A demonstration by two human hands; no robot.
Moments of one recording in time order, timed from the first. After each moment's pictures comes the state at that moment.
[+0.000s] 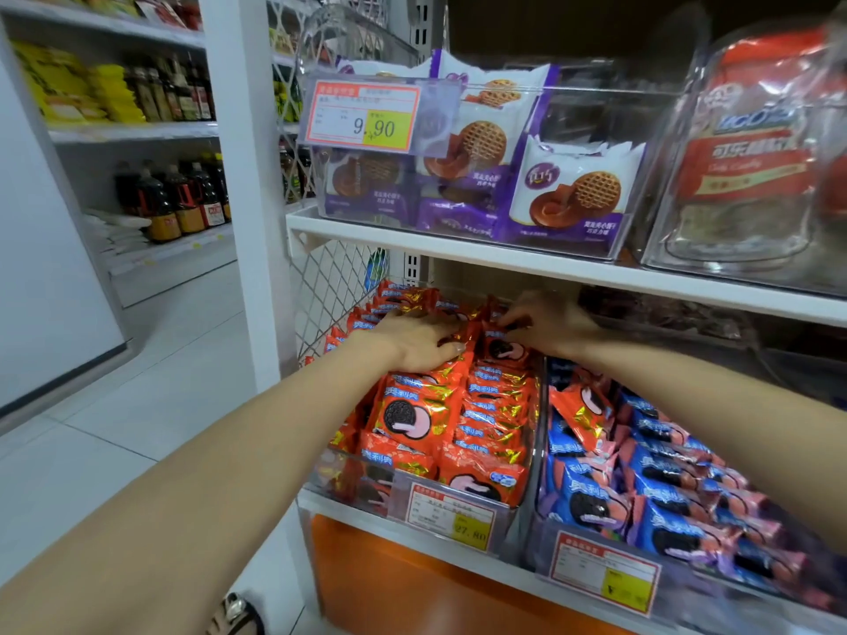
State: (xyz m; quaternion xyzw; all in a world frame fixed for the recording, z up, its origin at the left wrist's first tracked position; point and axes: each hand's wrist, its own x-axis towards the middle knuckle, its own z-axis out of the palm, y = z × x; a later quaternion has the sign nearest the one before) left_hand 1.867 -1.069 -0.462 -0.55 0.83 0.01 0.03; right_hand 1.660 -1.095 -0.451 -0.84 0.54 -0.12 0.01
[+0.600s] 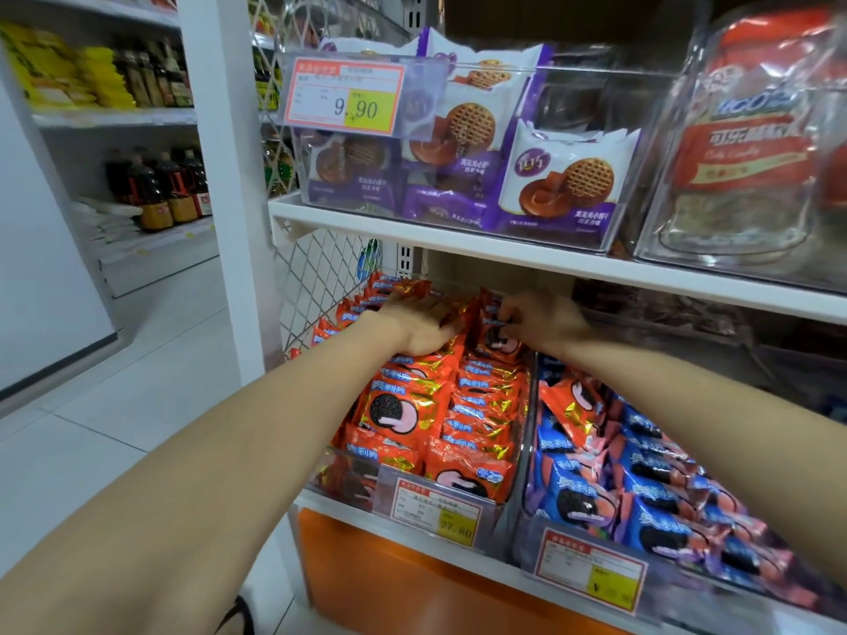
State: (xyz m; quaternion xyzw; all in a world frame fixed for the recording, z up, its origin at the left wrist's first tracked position) left_hand 1.854 -1.090 -0.463 -0.57 0.82 0.02 0.04; right_hand 1.658 -1.101 -0.462 -0.80 0.58 -0.13 -0.01
